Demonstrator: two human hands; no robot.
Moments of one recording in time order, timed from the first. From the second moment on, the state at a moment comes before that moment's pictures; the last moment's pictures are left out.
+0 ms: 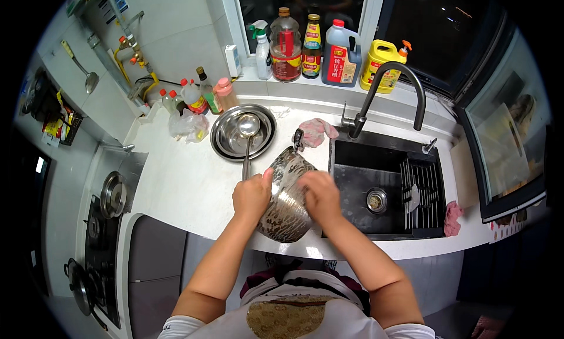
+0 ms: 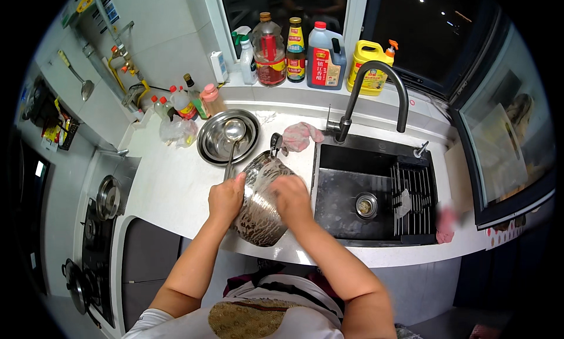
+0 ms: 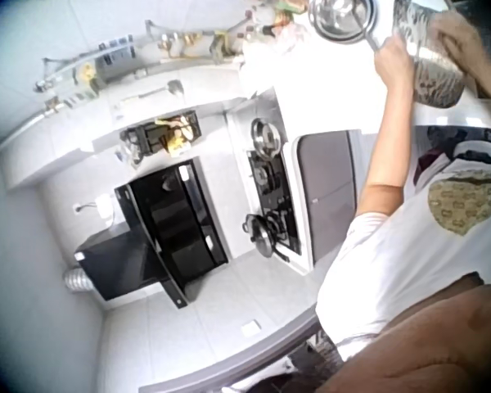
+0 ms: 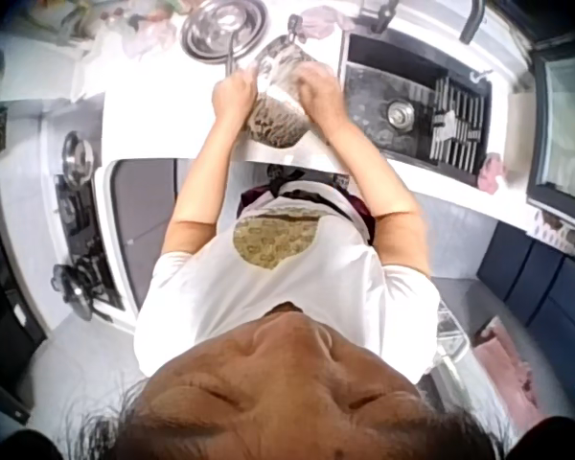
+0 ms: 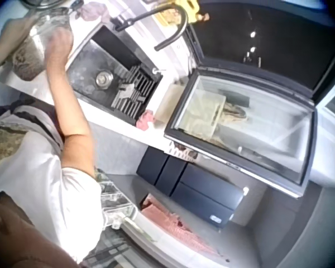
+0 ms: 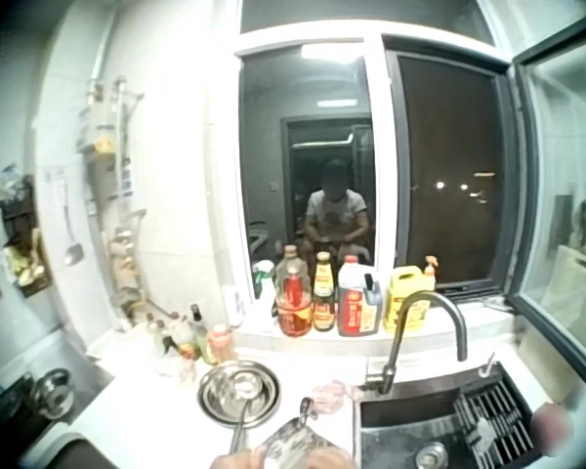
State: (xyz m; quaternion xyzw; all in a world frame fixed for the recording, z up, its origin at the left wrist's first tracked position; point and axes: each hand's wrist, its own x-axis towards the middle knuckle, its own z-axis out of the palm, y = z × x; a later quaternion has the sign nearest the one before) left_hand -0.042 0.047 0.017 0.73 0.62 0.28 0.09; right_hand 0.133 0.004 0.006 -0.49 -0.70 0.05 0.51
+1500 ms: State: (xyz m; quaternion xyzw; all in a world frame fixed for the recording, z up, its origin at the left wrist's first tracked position) left_hand -0.044 0.046 0.016 0.73 0.62 0.27 0.07; right_hand 0.097 0.008 0.045 -0.49 -0.80 0.09 0.32
